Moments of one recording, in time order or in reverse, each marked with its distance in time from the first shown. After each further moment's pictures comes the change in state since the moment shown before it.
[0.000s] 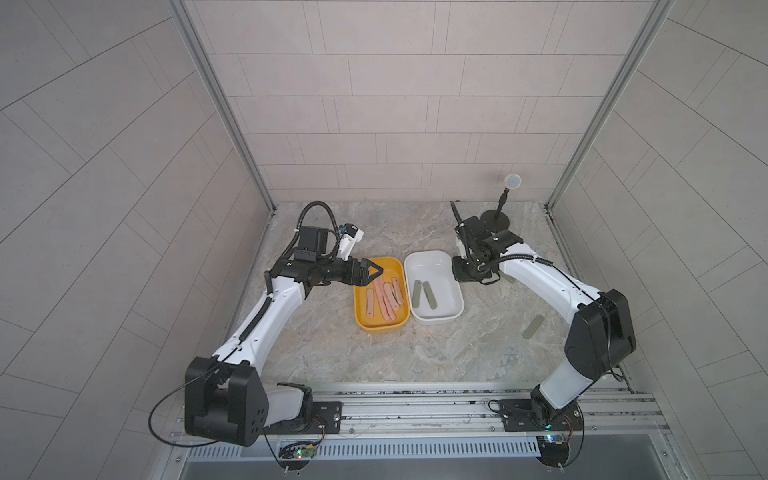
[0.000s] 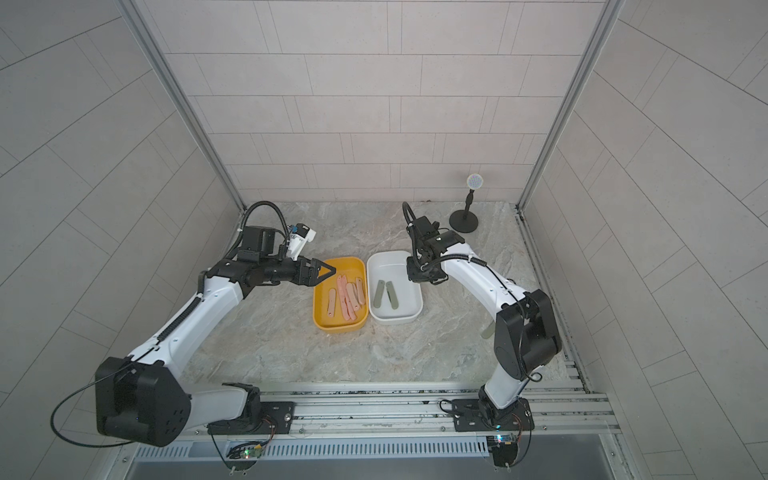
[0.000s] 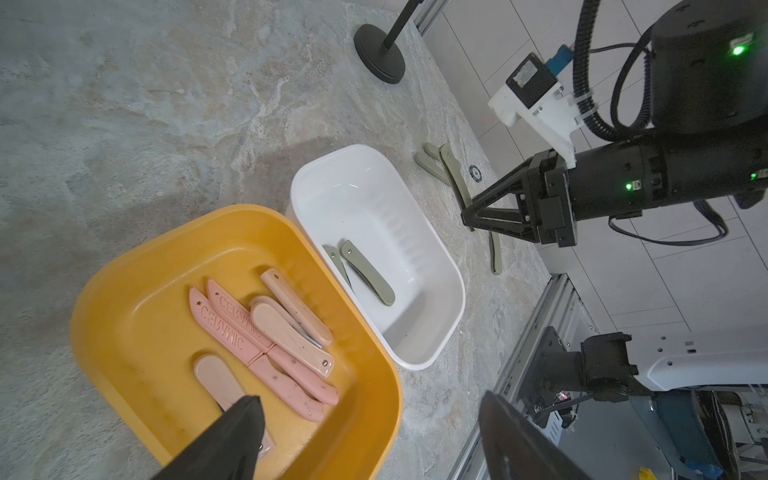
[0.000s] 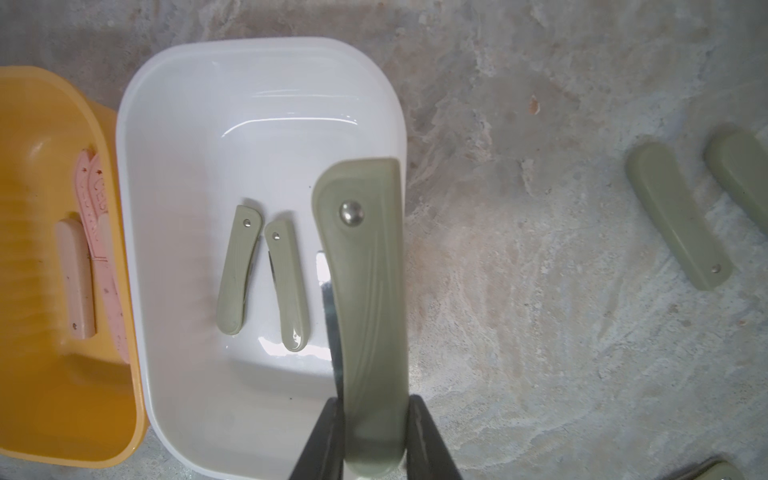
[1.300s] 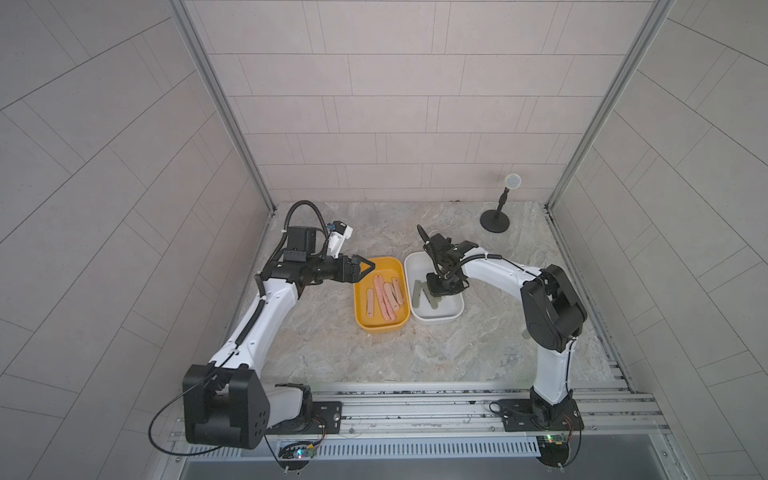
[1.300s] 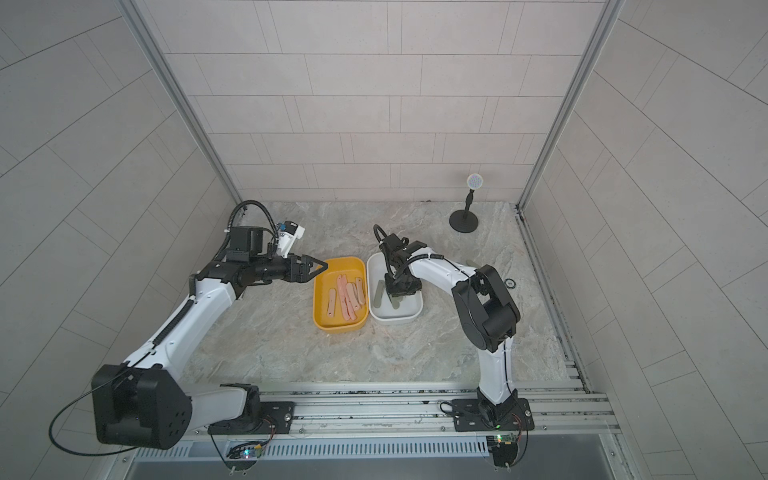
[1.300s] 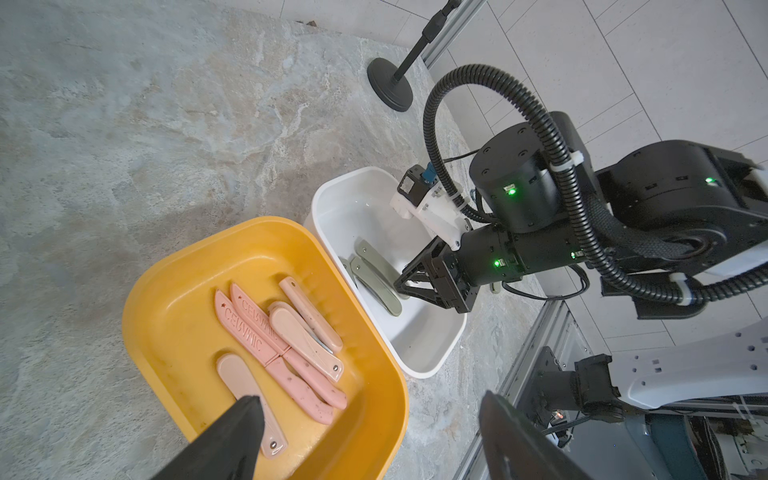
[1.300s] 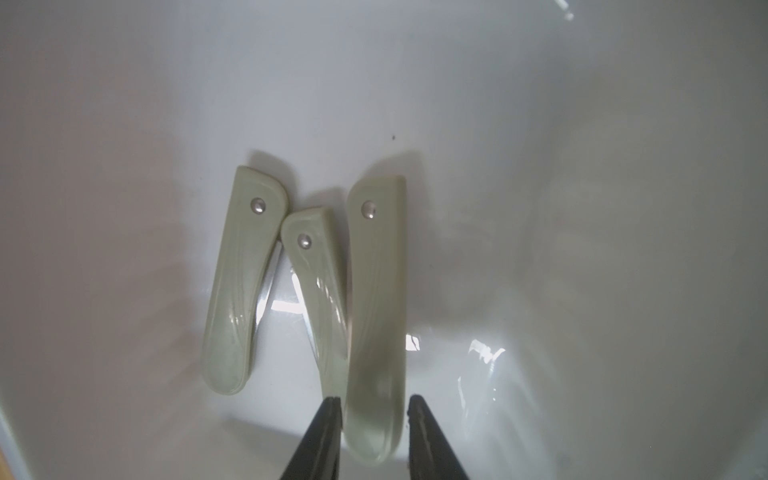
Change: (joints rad) left arm 0.071 -0.019 -0.011 0.014 0.044 -0.014; right arm 0.106 0.267 0.023 0.091 -0.039 0.048
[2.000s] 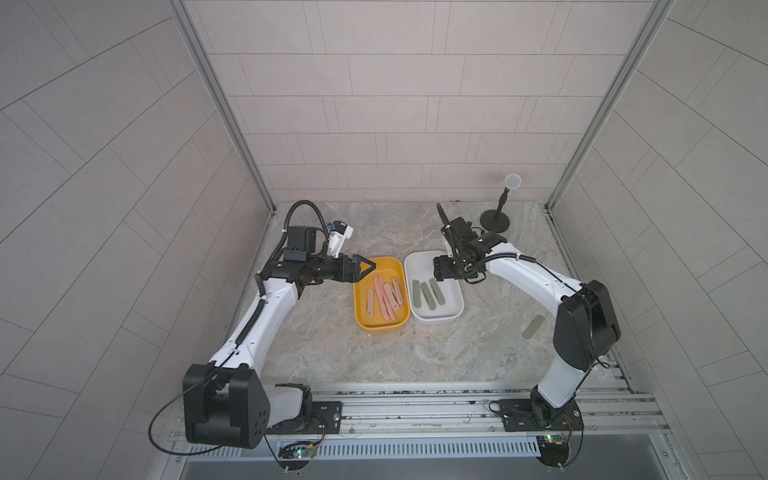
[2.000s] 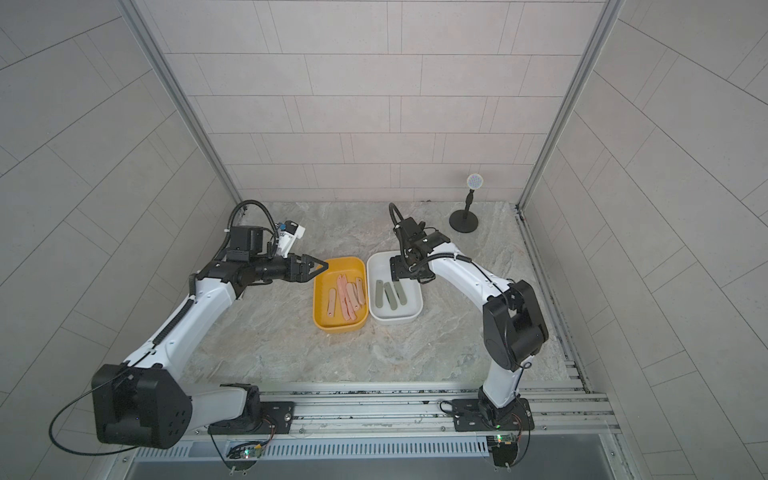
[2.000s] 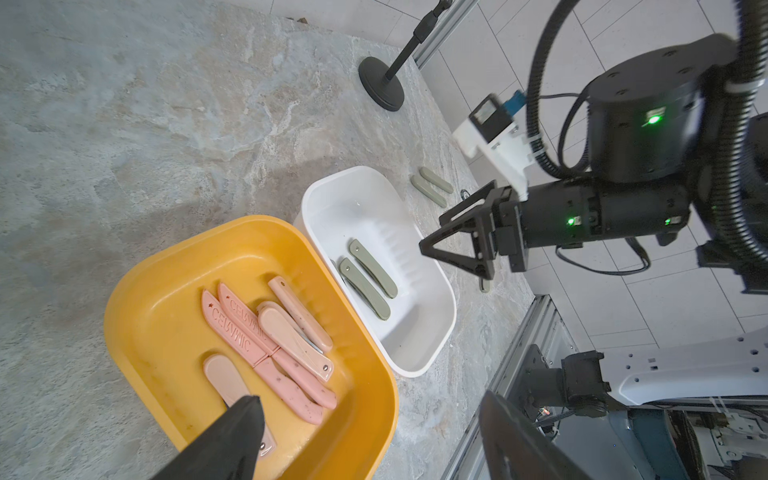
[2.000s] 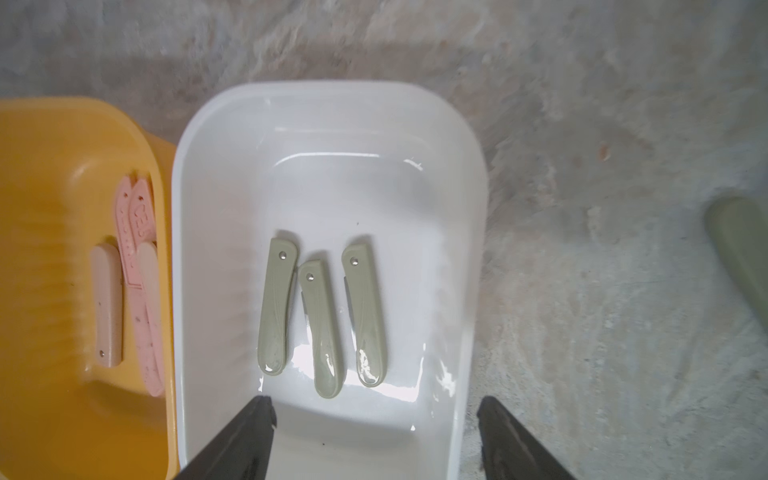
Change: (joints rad) left arm -0.001 0.009 0.018 -0.012 0.030 -0.012; right arm -0.088 -0.235 -0.013 0.015 0.060 -0.025
